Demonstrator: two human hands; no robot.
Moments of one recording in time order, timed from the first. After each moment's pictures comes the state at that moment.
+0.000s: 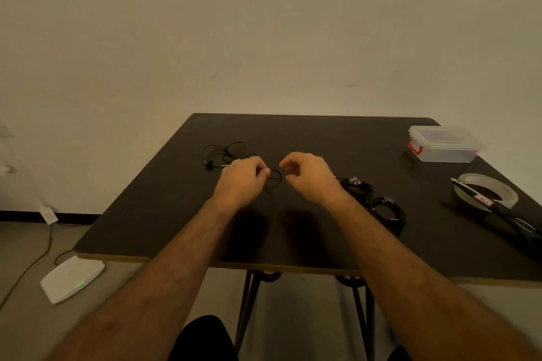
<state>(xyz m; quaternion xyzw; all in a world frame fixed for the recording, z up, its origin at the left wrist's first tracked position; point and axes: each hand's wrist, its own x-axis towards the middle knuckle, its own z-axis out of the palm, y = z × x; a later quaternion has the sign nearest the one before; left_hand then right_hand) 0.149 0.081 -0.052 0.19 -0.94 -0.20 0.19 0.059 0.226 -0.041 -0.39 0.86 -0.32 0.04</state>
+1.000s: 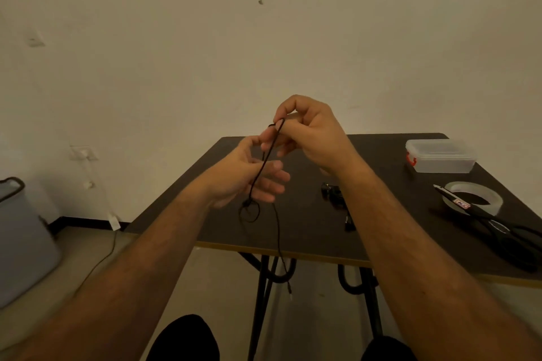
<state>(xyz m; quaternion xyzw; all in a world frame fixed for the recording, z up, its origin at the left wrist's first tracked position) 0.247 0.206 0.064 0.11 -0.77 -0.62 0.10 0.132 0.333 0.087 -0.55 0.49 -0.67 0.13</state>
